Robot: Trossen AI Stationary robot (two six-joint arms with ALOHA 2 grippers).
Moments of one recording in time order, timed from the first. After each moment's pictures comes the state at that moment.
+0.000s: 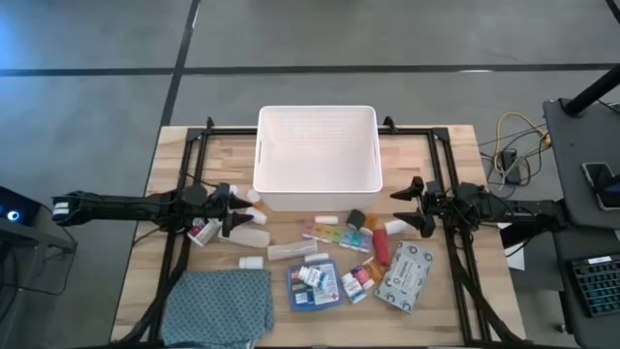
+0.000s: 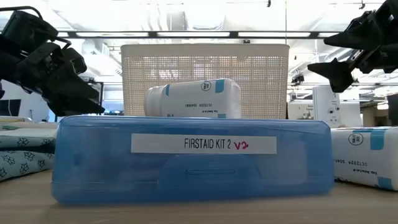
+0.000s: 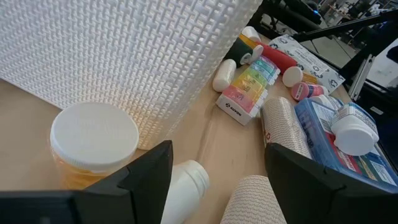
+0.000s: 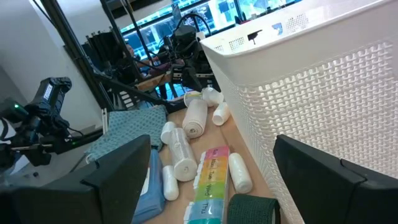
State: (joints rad) left arm 0.10 0.44 0.01 0.02 0.00 -0.45; right arm -0.04 0.02 0.01 0.01 -0.02 0.39
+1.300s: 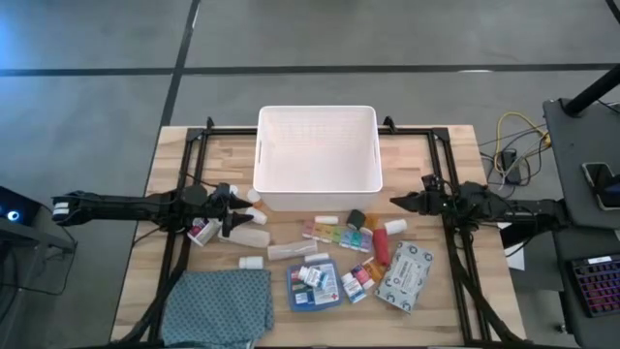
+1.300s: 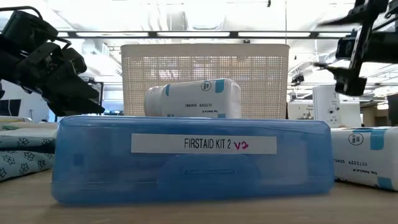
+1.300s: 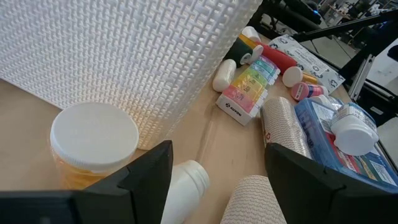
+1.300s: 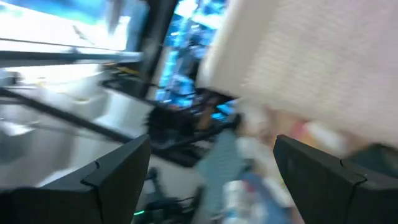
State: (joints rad) left arm 0.10 0.44 0.01 0.02 0.00 -0.45; right arm -0.03 0.03 0.01 0.13 0.00 1.25
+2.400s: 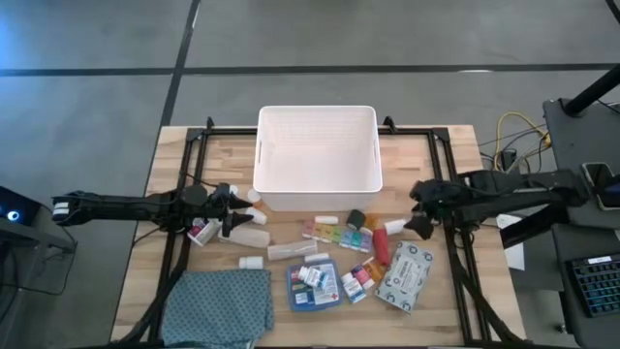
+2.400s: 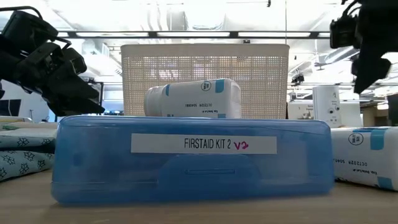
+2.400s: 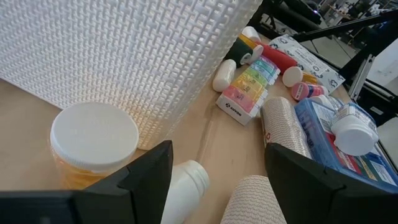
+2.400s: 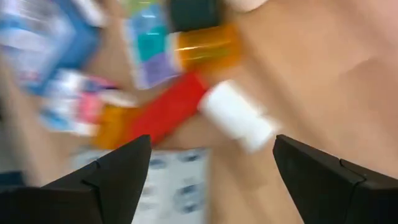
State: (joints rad) left arm 0.10 0.44 0.01 0.02 0.00 -0.45; right arm 0.06 0.73 0.66 -0.98 -0.01 0.69
